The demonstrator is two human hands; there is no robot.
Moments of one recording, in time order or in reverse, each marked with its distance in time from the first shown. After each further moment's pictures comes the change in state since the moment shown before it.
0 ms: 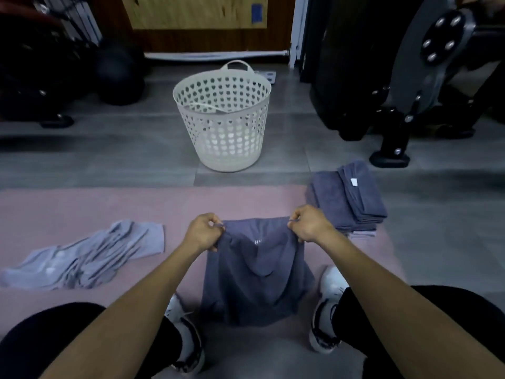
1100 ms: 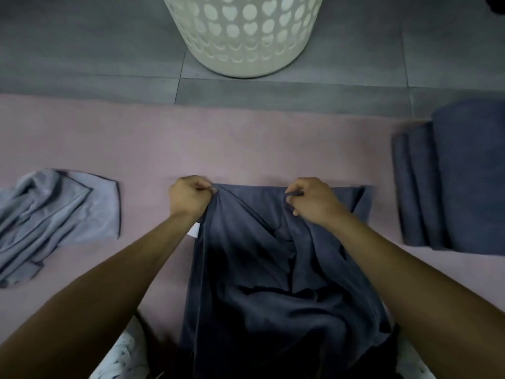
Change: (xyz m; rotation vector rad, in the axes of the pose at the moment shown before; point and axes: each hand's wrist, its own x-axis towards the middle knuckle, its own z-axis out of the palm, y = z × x) left_hand 0.298 -0.169 0.106 -0.014 0.220 -0.225; right_hand 0.304 0.060 0.200 0.211 -0.298 0.014
